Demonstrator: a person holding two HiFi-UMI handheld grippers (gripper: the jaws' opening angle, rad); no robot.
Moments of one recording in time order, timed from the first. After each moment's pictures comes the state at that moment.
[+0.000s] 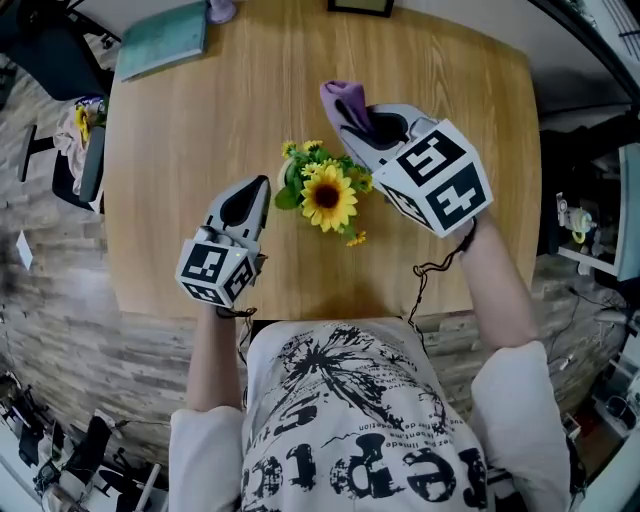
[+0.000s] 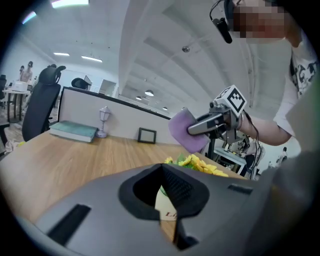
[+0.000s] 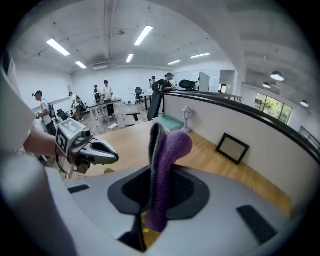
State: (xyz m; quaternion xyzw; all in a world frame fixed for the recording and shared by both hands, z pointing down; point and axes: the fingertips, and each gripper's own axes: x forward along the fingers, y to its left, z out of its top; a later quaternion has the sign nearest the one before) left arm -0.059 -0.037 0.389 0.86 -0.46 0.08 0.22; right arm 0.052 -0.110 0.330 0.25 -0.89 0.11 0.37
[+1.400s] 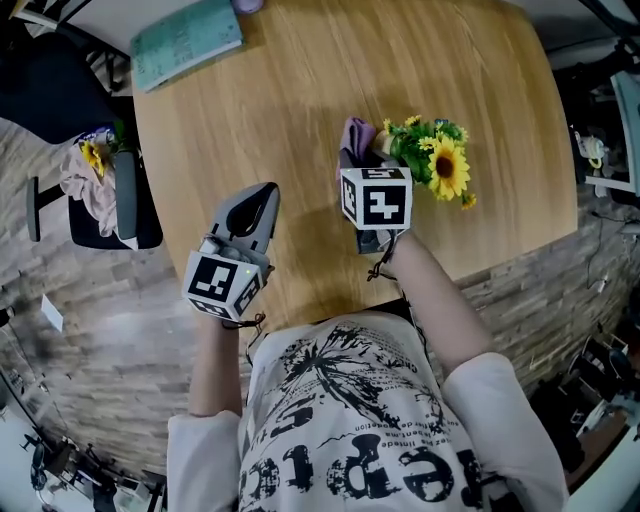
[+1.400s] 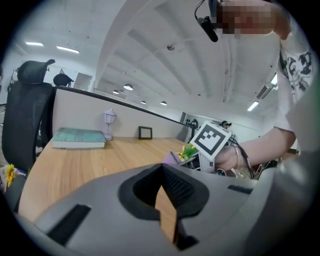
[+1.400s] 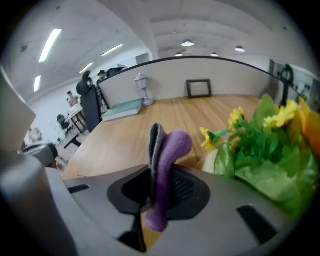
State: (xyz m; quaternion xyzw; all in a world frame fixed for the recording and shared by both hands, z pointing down) left arm -0.232 -0.038 0.396 0.92 -0.33 0.11 0.19; right arm -0.090 -0.071 0.486 0.59 -0.66 0.36 0.29
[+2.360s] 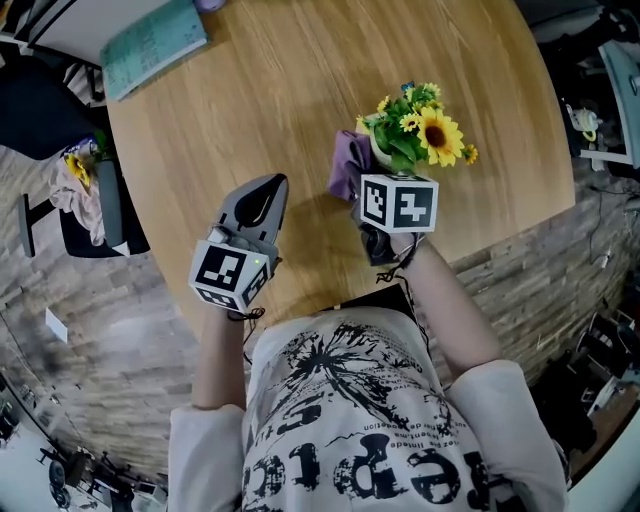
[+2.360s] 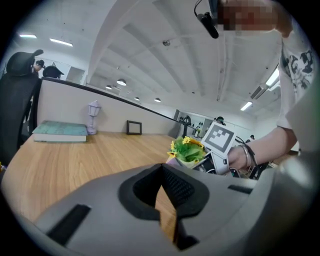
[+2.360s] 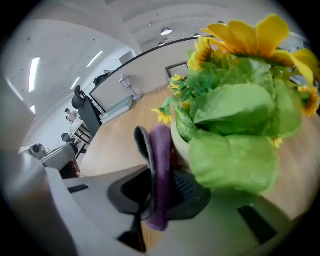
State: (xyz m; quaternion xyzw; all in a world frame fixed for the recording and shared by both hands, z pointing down) left arm -0.170 -0.020 0.408 0.93 -0.28 0.12 0.19; right arm -0.046 -0.005 0.502 0.56 -0.64 0.48 0.22
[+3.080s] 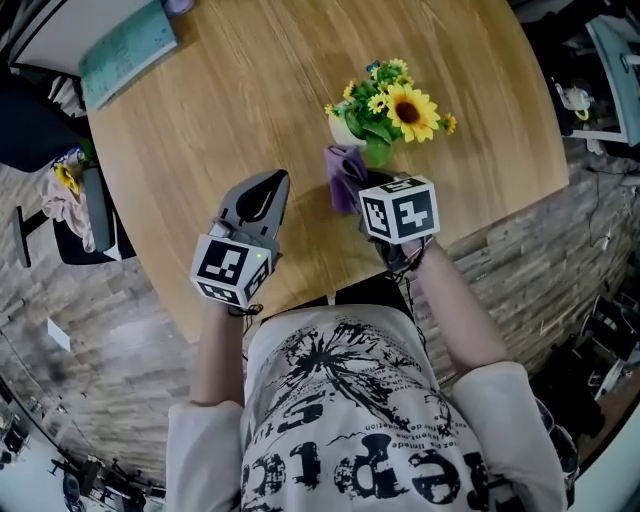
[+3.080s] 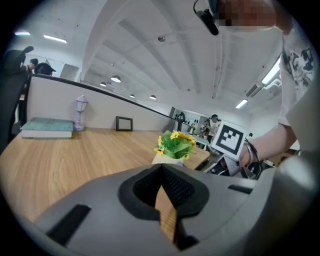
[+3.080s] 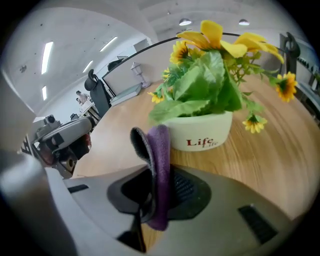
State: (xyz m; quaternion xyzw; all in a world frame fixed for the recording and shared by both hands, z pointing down) left arm -0.129 0.001 0.418 0.94 -0.25 0.14 0.19; right arm -0.022 0.047 0.508 0.50 -0.67 0.46 0.30
